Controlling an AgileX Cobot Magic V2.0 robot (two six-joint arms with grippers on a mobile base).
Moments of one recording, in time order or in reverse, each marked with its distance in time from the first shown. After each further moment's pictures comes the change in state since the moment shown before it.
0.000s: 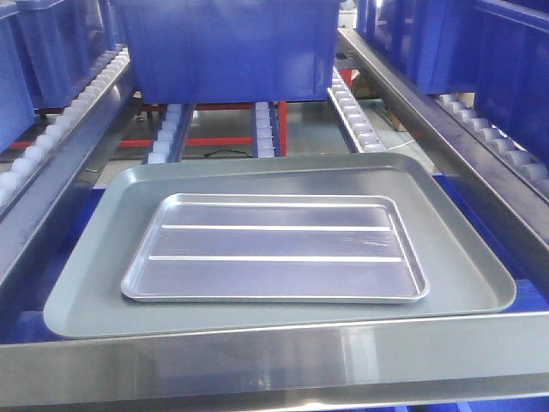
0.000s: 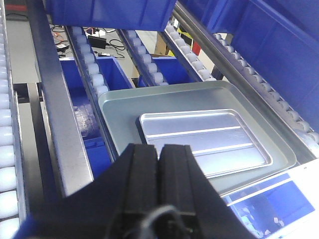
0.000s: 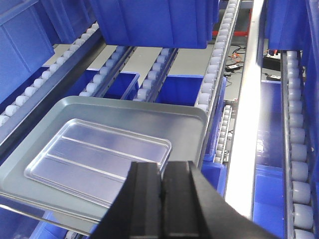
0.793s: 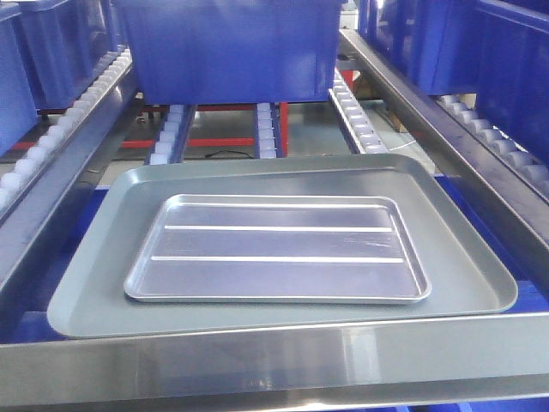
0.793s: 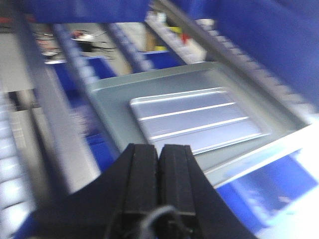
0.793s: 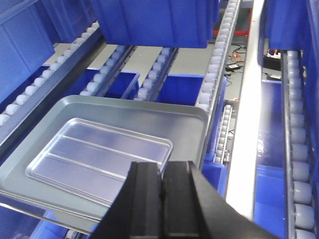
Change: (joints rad) left arm 0.197 -0.176 0.094 -0.333 0.055 0.438; right arm 0.002 0.000 0.000 0.000 0.005 0.000
